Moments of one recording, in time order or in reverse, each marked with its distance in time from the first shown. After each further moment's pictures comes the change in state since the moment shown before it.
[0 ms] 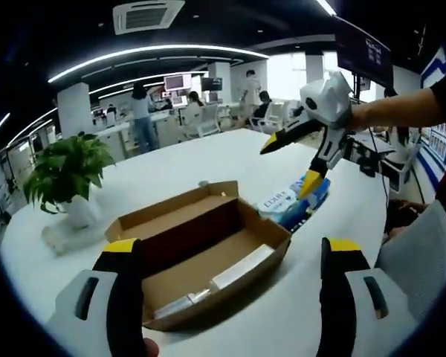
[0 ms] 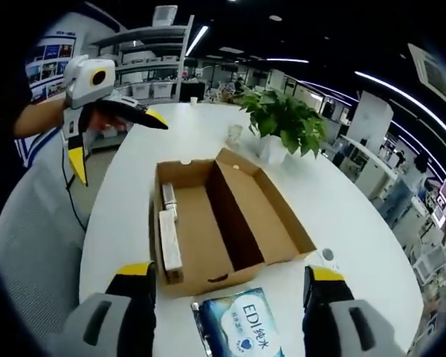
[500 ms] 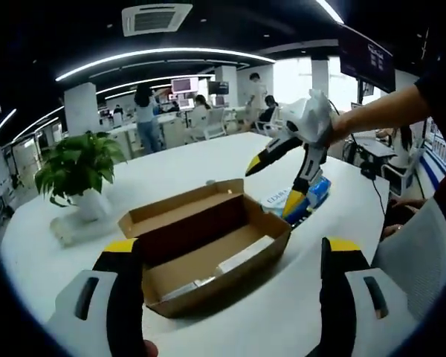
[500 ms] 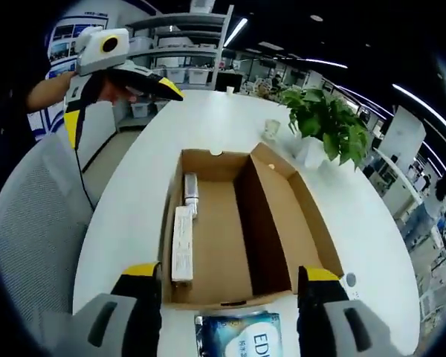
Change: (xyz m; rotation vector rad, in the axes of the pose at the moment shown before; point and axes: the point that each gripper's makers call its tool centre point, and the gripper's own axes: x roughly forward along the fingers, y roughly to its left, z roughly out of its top) left arm -0.034 0.006 -0.011 -0.018 -0.016 0.036; right arm 0.053 0.016 0.002 -0.154 0.047 0.147
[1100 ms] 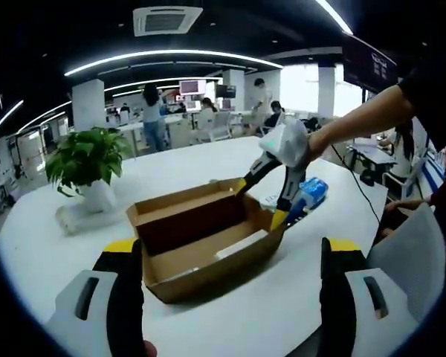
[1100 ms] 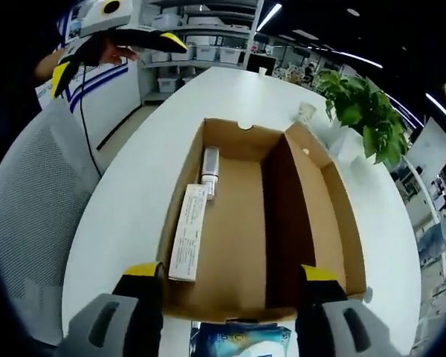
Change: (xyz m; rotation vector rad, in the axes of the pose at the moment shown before) left arm -0.031 -0.006 -0.006 -0.042 -0.027 0.013; right arm 0.044 0.016 -0.016 -0.098 0.105 0.108
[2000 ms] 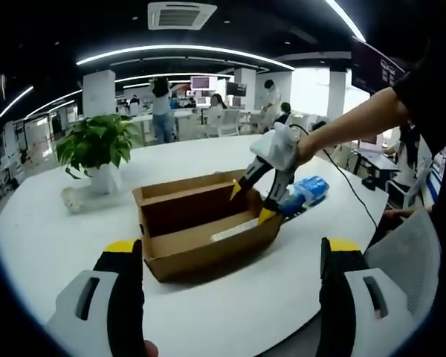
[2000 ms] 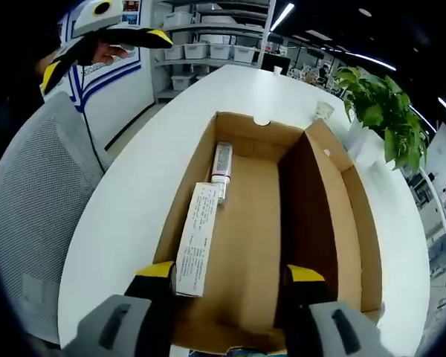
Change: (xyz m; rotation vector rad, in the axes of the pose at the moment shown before) left arm -0.018 0.001 -0.024 -0.082 0.018 0.047; right arm 0.025 0.006 0.004 -0.030 0.000 0.064
